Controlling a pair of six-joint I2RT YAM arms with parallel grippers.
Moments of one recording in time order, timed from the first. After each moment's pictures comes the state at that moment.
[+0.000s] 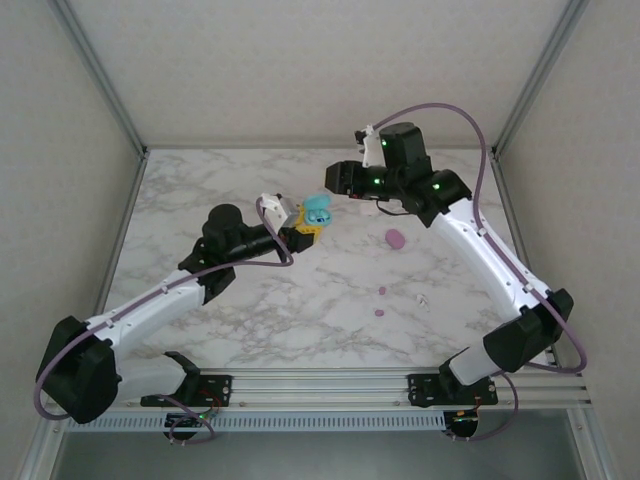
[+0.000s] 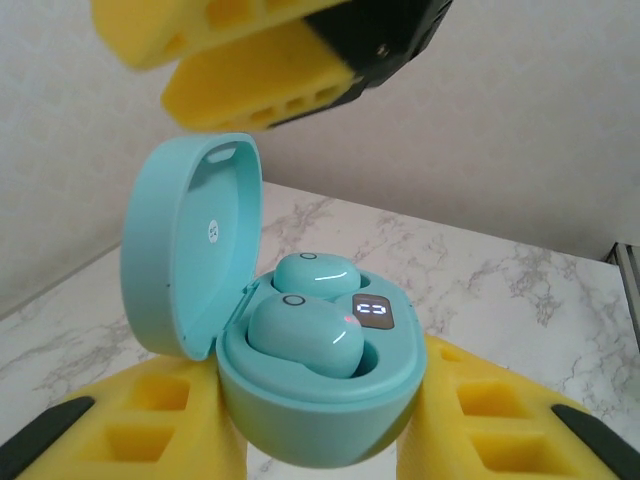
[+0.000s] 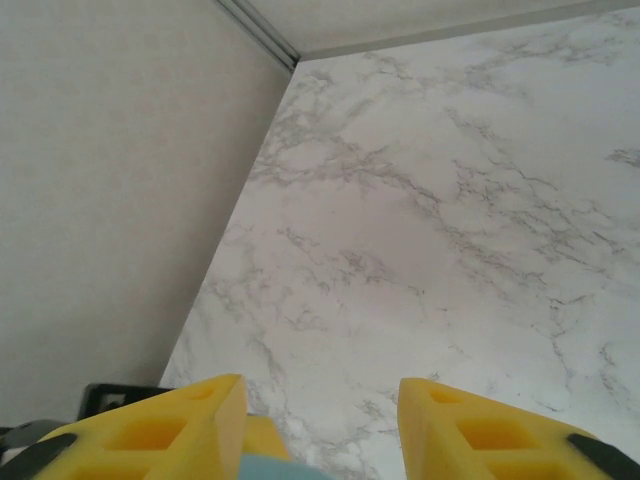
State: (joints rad) left arm -0.62 1.20 0.76 0.37 0.58 0.05; right arm 0.58 1.51 1.64 -0.68 -0.37 0.54
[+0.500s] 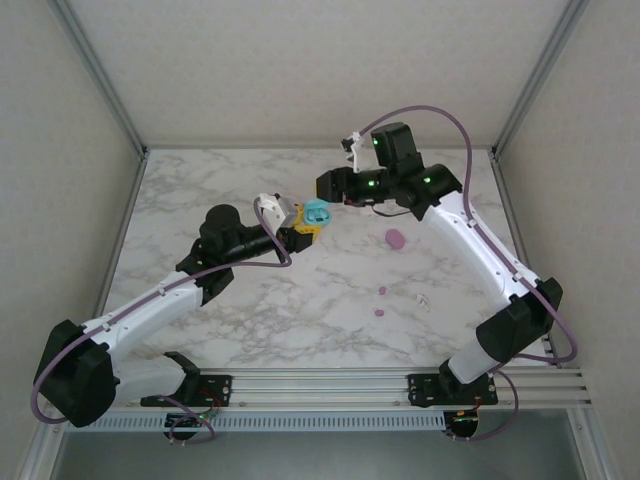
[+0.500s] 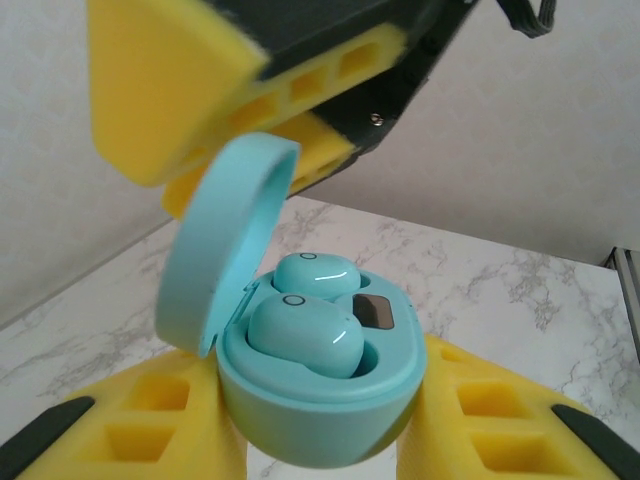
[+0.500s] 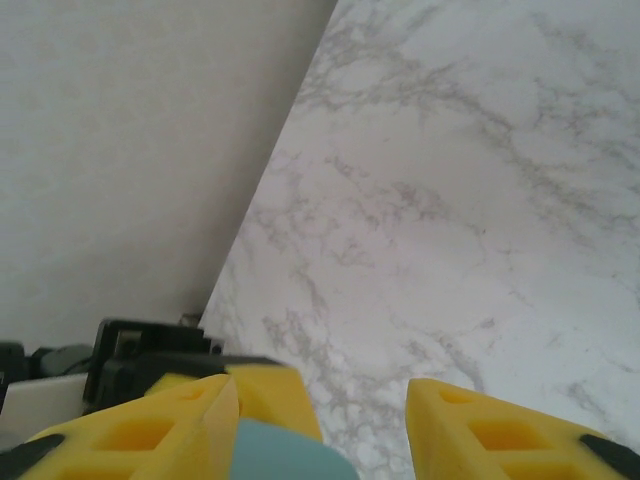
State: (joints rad) left arm -0.62 1.19 0.76 0.37 0.58 0.05; right arm 0.57 1.56 1.66 -0.75 -0.58 0.50
